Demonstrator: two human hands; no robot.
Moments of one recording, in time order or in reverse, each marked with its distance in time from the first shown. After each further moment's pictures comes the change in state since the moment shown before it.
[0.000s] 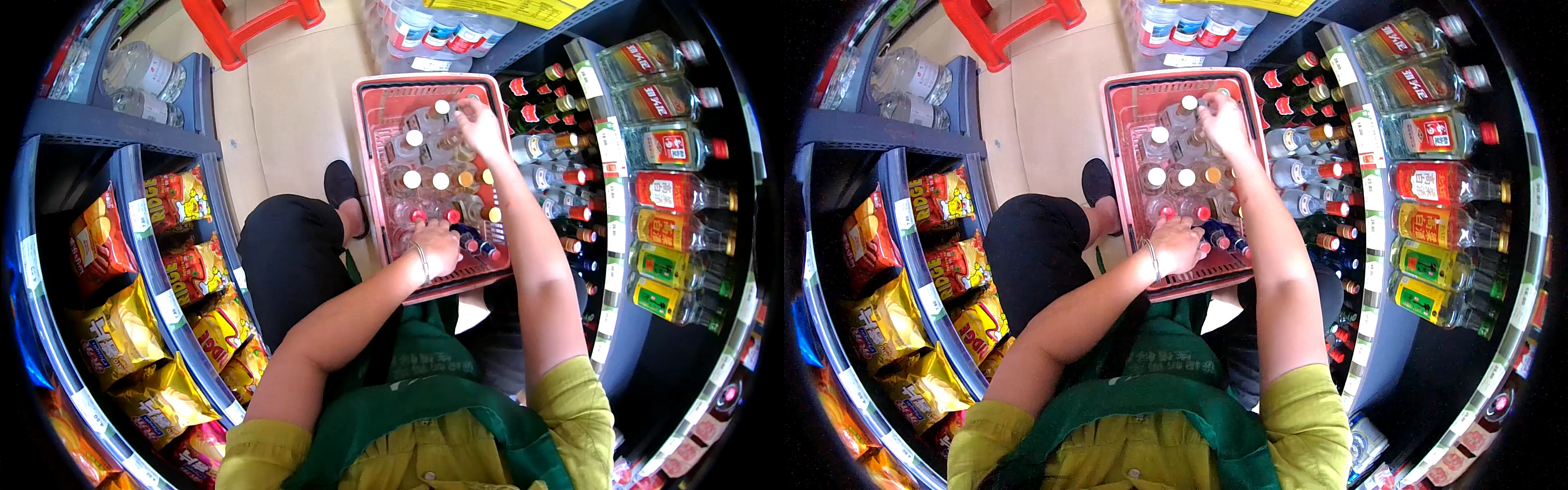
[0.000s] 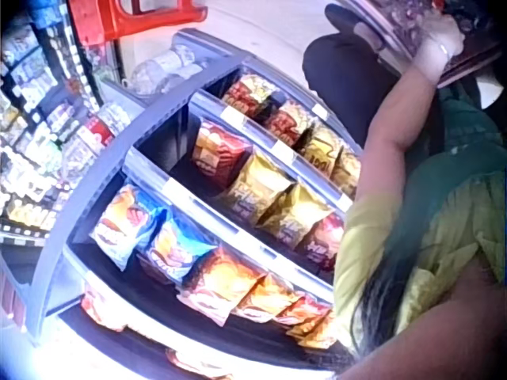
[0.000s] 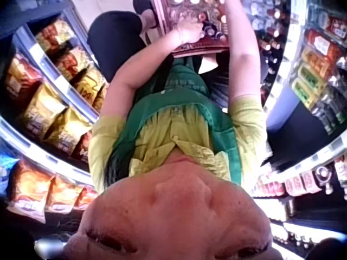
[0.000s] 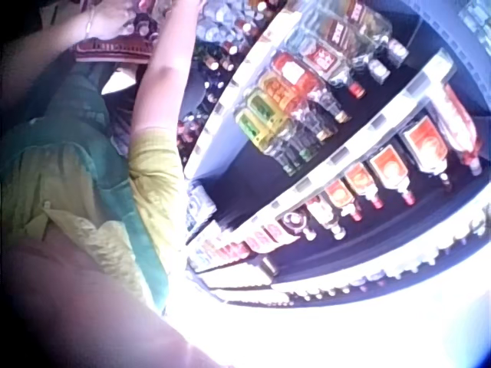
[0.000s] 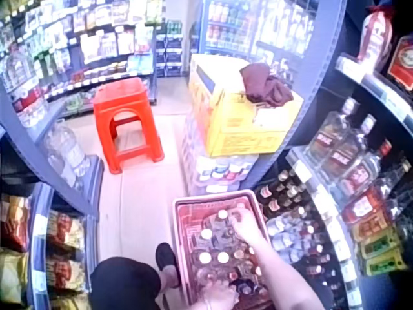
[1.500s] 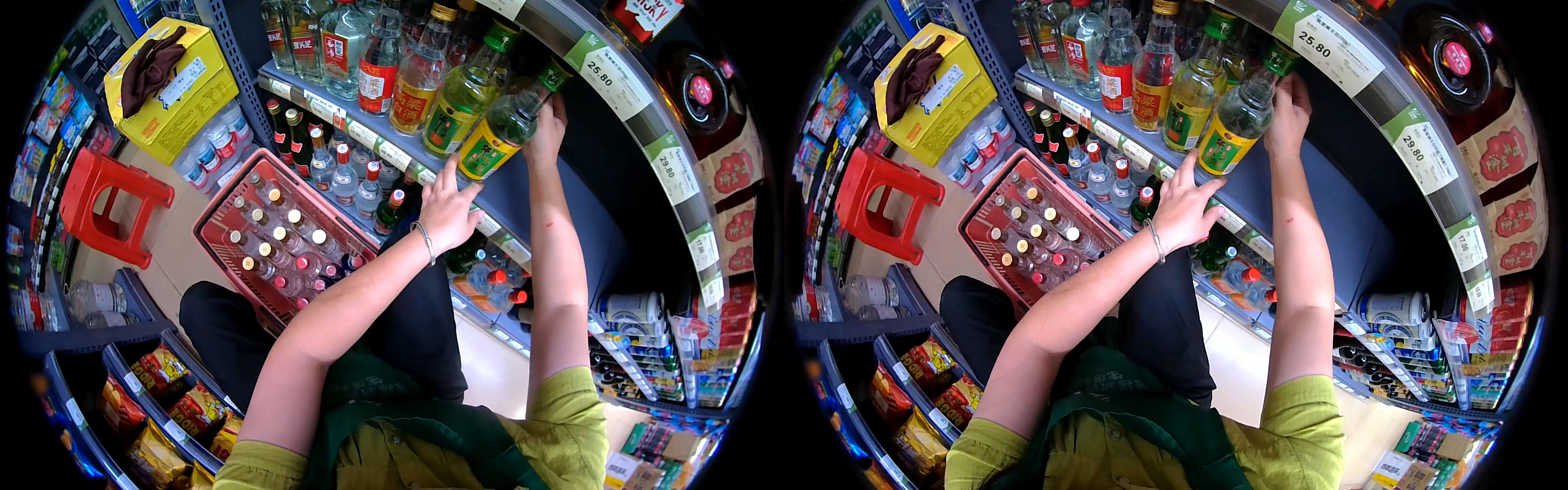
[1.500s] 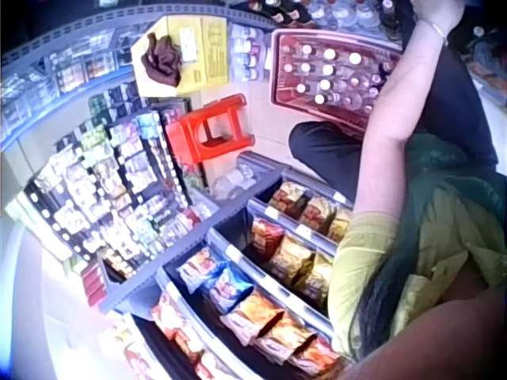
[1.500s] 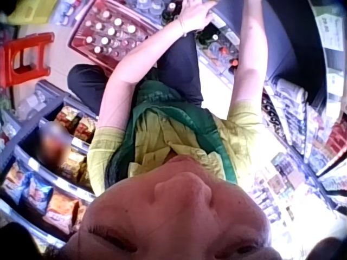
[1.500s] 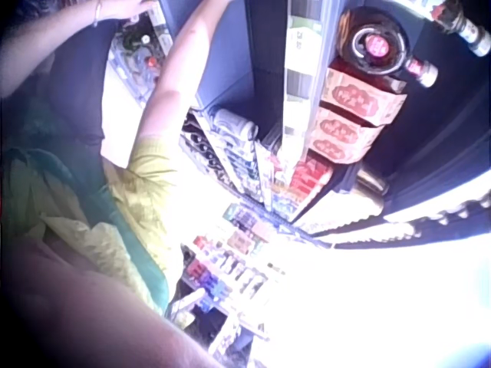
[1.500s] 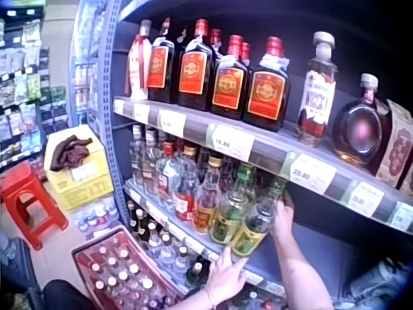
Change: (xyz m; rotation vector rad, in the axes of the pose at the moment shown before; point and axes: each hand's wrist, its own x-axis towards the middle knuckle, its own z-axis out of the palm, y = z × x) left_hand 0.058 0.333 0.044 0.004 0.404 0.794; right_hand -0.283 0.123 -0.428 0.797 1.204 -0.192
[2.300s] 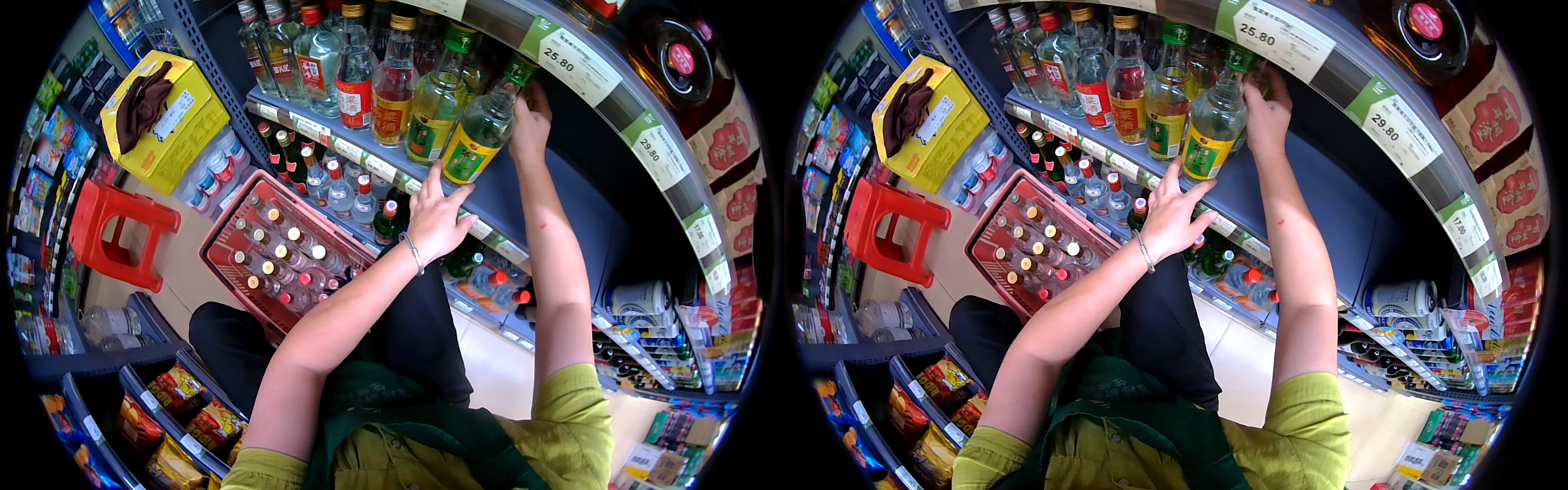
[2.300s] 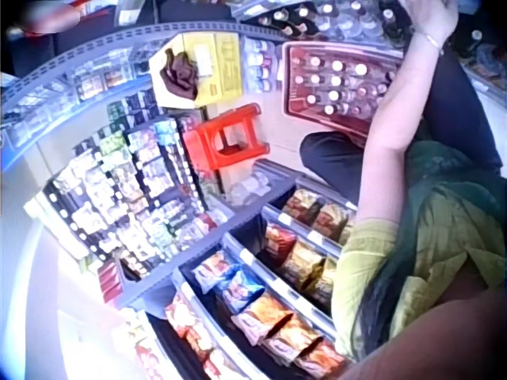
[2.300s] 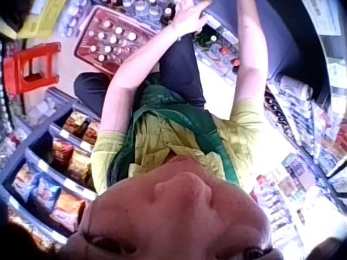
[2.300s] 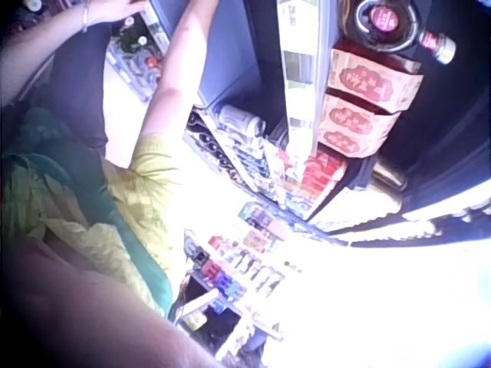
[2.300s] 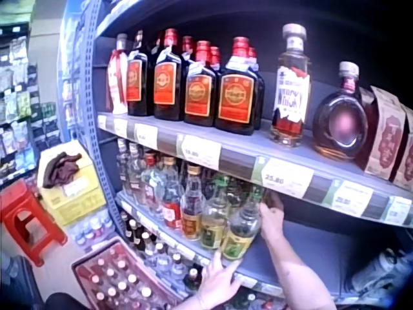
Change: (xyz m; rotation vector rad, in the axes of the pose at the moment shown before) left_hand 0.003 0.003 -0.002 -0.010 -0.017 -0.001; right_hand -0.003 -0.012 0.007 -0.126 0.007 -0.055
